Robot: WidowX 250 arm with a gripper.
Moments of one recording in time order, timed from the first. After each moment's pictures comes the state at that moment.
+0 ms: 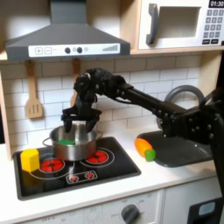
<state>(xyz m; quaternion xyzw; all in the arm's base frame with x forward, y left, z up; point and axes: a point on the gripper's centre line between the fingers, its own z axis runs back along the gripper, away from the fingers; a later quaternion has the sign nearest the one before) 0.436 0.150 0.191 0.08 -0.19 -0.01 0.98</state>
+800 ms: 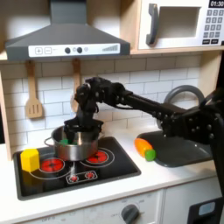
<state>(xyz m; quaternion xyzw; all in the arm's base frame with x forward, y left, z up) 0.424 0.146 0.164 0.07 -0.14 -0.02 0.99</state>
